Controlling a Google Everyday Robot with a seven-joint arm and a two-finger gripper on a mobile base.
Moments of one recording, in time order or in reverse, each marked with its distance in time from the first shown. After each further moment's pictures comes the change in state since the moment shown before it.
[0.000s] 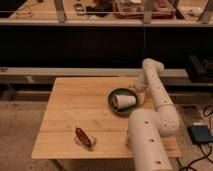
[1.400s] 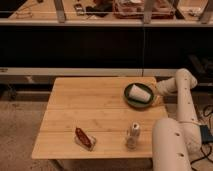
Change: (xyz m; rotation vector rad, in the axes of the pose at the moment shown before) arm 0.087 0.068 -0.052 0.425 -0.135 0.366
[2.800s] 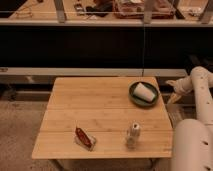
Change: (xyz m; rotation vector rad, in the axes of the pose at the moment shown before) arm 0.087 0.005 -0.099 0.114 0.295 0.115
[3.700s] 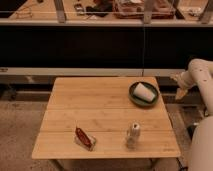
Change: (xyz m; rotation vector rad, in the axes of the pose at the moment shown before) arm 0.006 -0.010 -0.059 -0.015 0.225 -0.130
